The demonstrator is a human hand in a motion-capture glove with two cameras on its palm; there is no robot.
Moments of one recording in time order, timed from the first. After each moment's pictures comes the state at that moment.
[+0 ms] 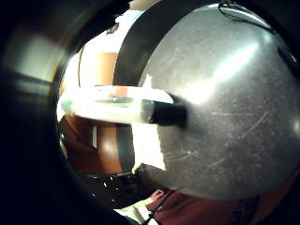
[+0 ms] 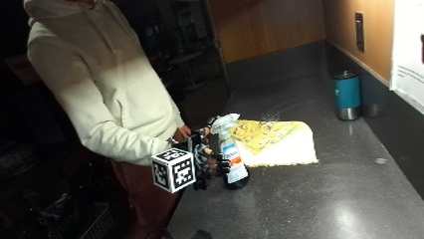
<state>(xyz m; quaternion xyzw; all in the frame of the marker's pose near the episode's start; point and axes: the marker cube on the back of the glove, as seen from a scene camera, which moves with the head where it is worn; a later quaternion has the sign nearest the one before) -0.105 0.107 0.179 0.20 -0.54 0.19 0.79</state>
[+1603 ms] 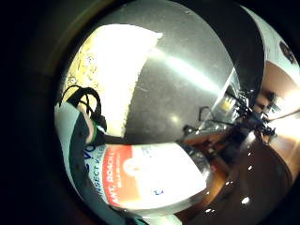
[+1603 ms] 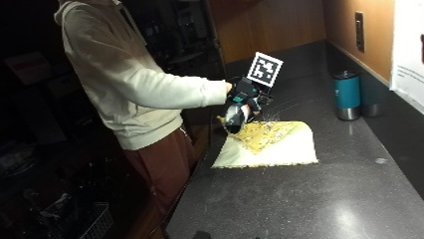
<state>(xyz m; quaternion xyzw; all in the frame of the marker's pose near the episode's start) -0.295 -0.056 0.103 -0.26 0.17 -0.03 0.95</state>
